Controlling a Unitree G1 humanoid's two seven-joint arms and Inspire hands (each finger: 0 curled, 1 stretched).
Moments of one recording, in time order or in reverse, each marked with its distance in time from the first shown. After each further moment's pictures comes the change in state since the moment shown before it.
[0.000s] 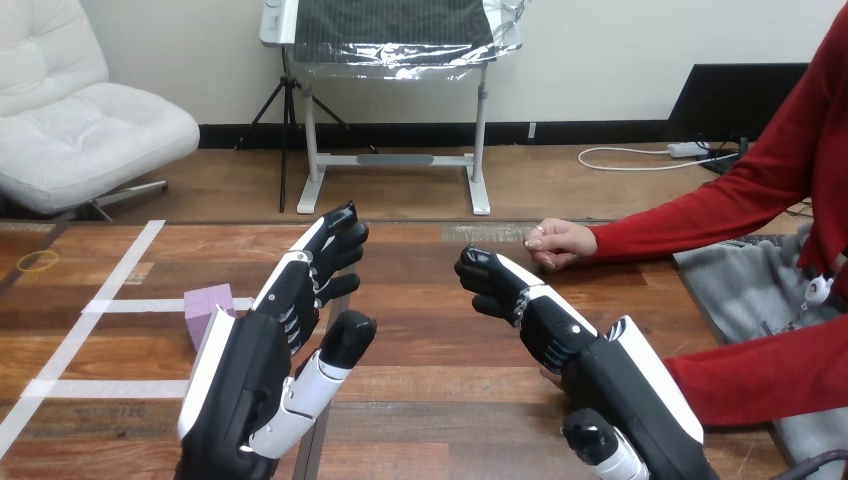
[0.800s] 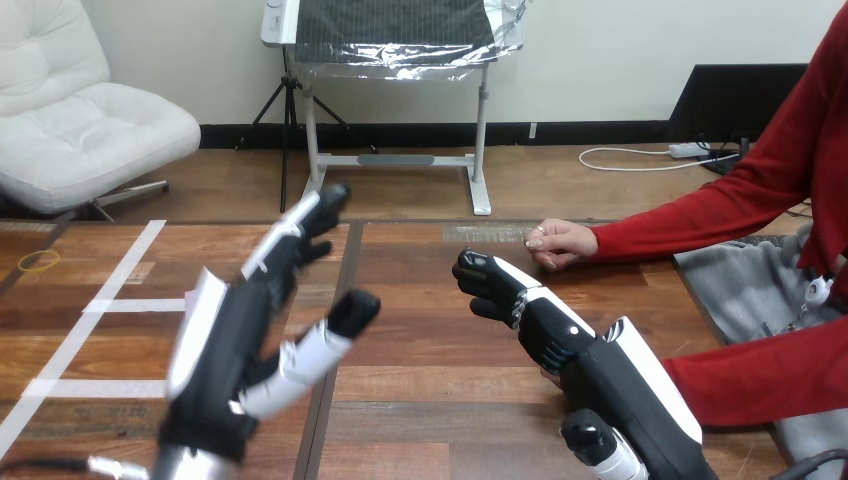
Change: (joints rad) left arm -0.145 0.044 0.083 0.097 0.079 -0.010 0.016; right arm 0.000 -0.001 -0.001 0.000 0.001 0.004 0.008
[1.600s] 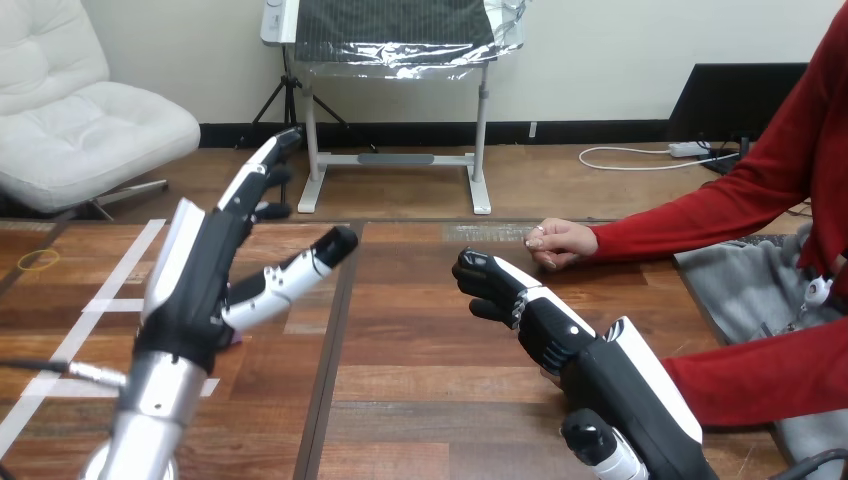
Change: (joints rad) left arm -0.316 0.124 0.077 0.304 0.125 0.049 0.065; right arm 0.000 0.000 -0.001 0.000 0.000 0.000 0.000
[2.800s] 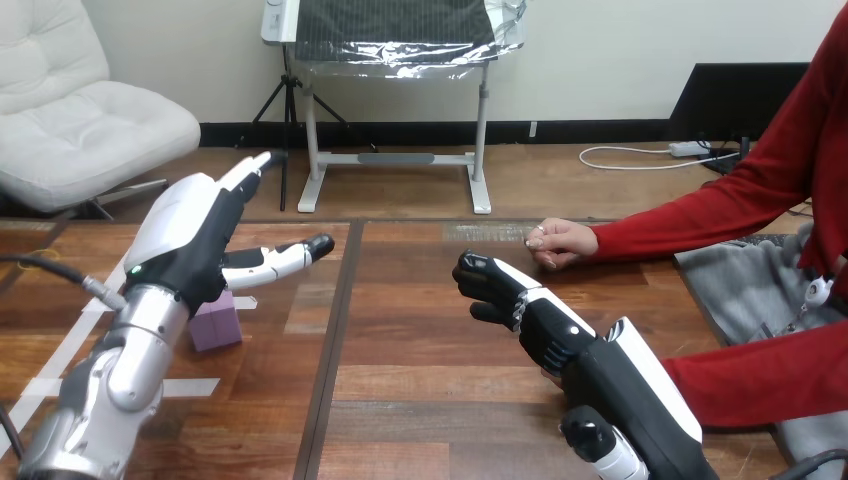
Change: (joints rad) left arm -0.374 0.177 -0.117 0.528 0.361 0.095 0.123; right arm 0.000 -0.001 -0.003 0.000 0.000 0.015 0.000
